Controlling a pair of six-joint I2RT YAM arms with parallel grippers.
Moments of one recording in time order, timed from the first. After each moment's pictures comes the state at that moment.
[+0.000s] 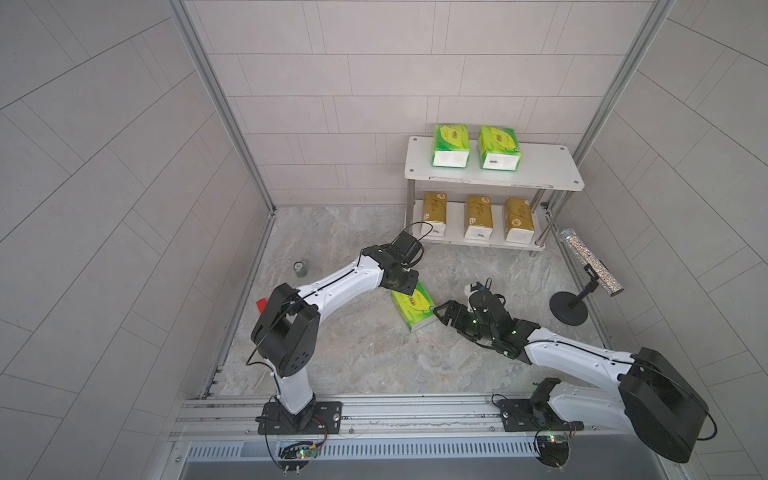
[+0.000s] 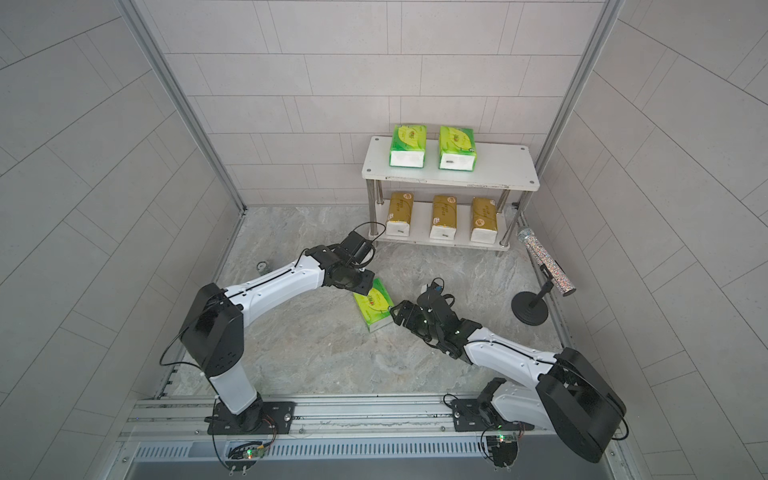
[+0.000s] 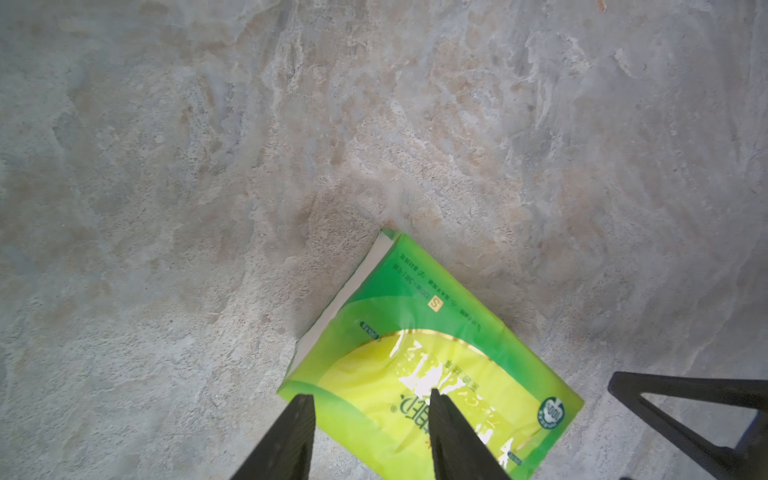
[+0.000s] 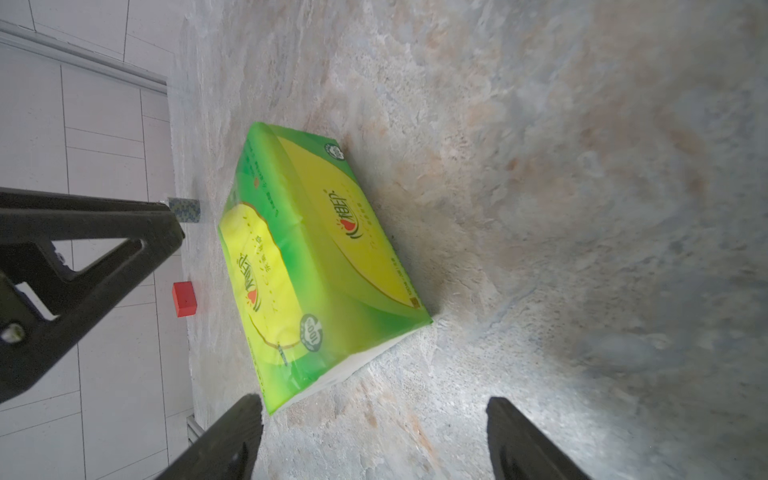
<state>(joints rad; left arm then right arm) -0.69 1.78 1.38 -0.74 -0.02 -0.32 0.66 1.18 0.44 0.04 -0.11 1.12</state>
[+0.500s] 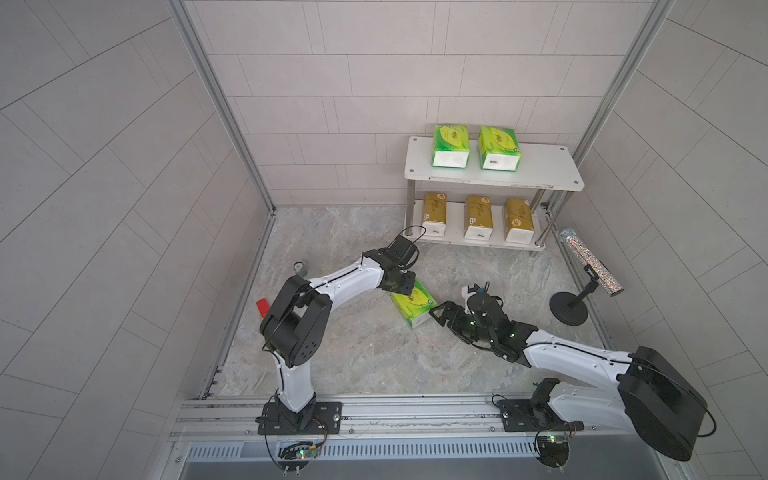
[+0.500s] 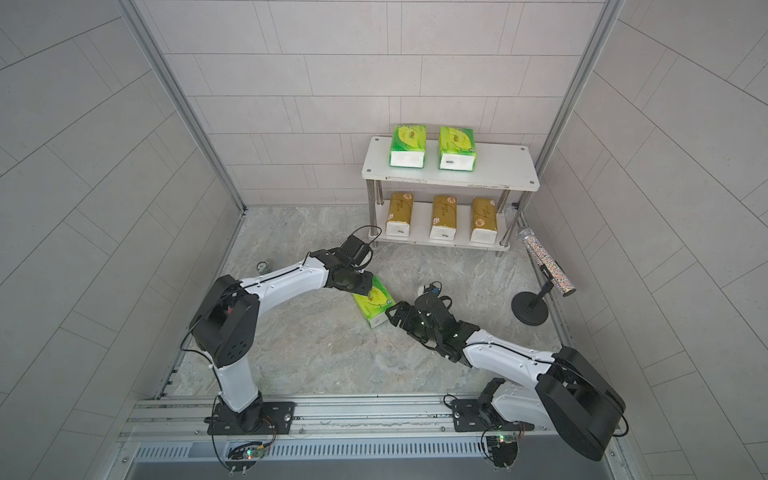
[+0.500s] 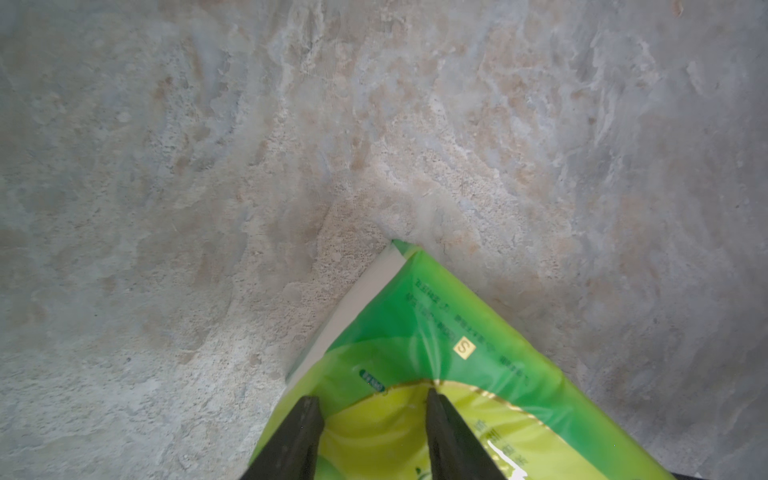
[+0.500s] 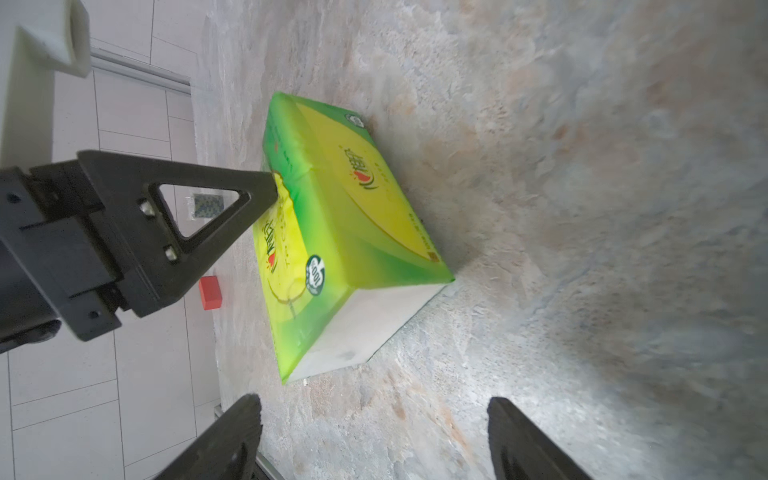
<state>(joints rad) -0.63 1.84 1.30 -0.60 0.03 -0.36 0.71 1.18 0.43 0.12 -0.11 1.19</state>
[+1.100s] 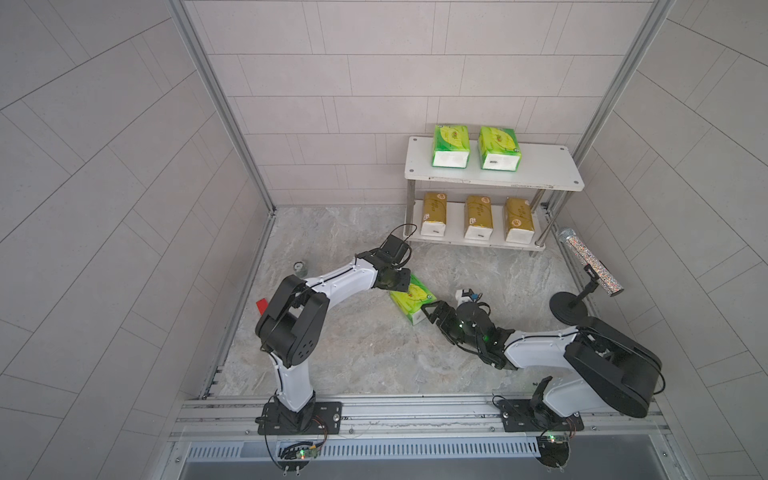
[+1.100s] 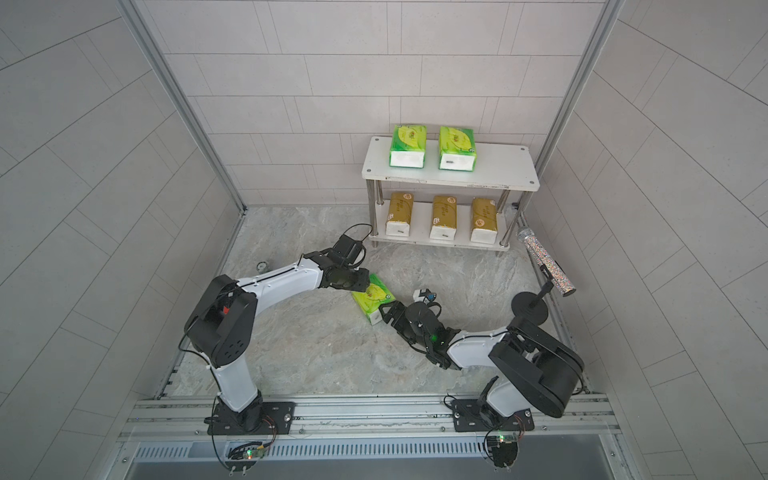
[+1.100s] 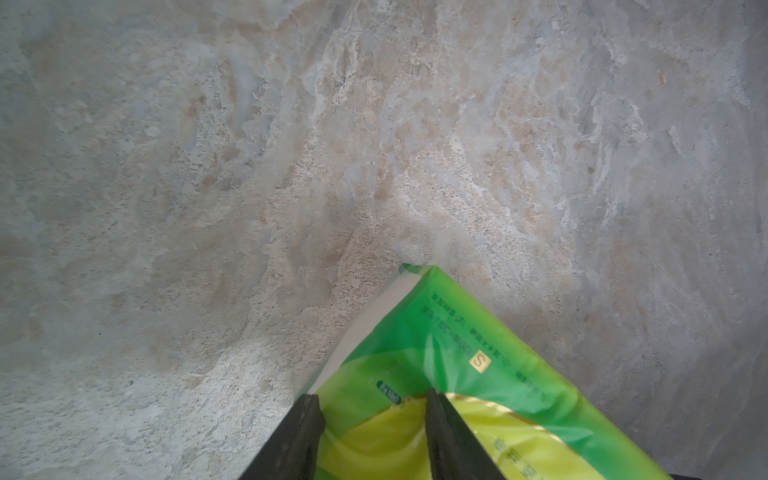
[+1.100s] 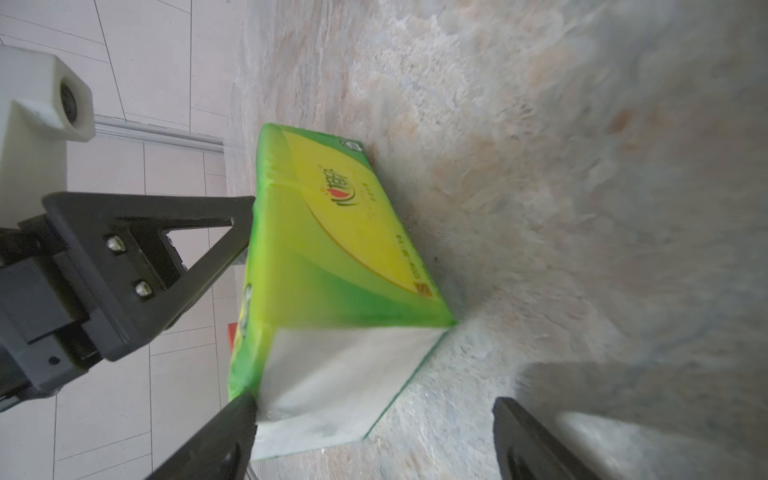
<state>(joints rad) -0.59 1.83 1.25 -0.50 0.05 -0.39 0.77 1.49 0.36 0.62 0.03 1.36</state>
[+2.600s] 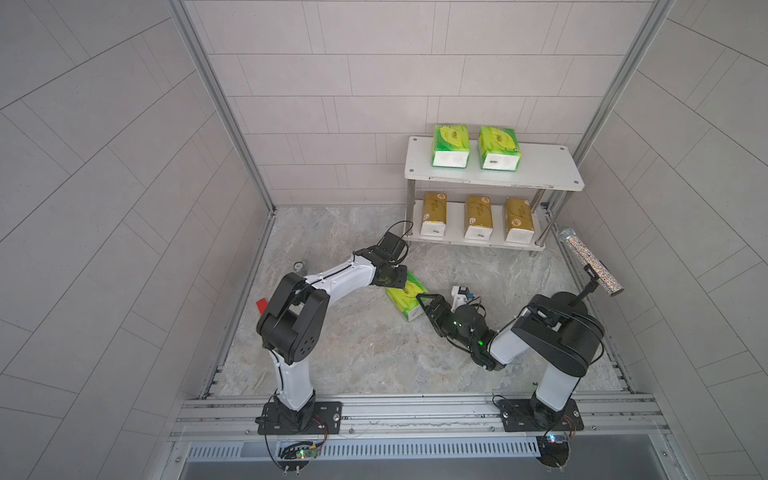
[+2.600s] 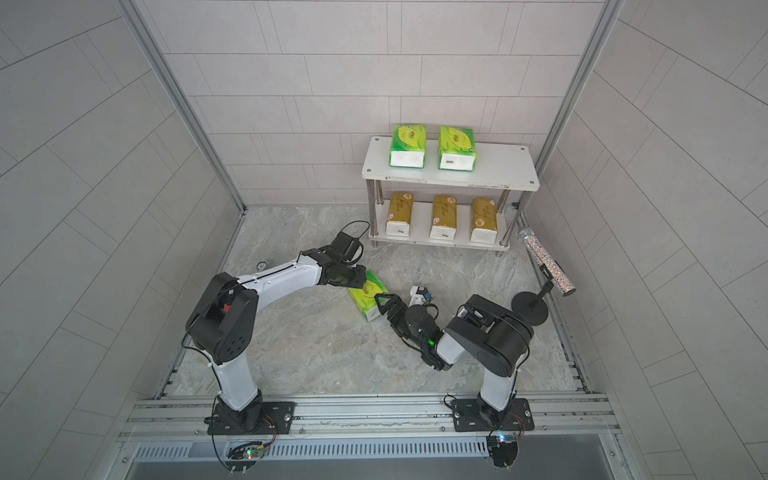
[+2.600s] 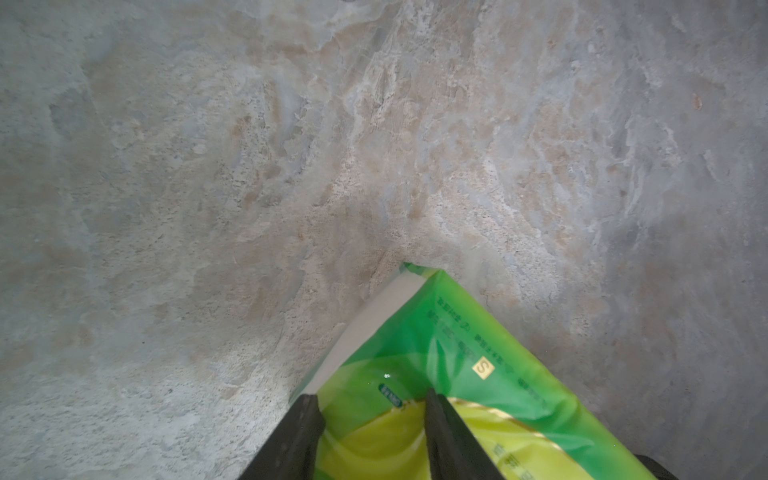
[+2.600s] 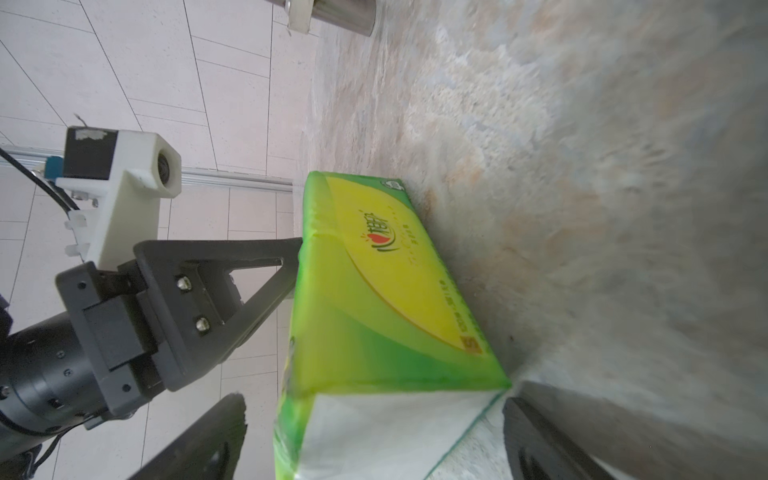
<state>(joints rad) -0.57 1.85 1.27 -0.52 0.03 -0.38 0.76 1.80 0.36 1.15 0.07 1.43</state>
